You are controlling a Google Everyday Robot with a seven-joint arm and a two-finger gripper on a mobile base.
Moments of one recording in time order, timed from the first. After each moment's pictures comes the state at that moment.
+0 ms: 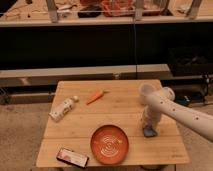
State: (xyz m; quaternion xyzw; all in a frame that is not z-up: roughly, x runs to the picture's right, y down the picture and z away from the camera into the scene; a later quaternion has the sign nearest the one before) arm 0.222 0.228 0.824 -0.26 -0.23 -0.60 0.72
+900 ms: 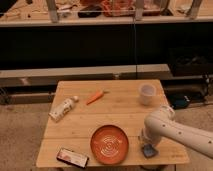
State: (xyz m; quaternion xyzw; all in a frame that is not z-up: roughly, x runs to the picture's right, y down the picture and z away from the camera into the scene) arm 0.230 0.311 0.756 -0.26 -0.25 -0.61 0.70
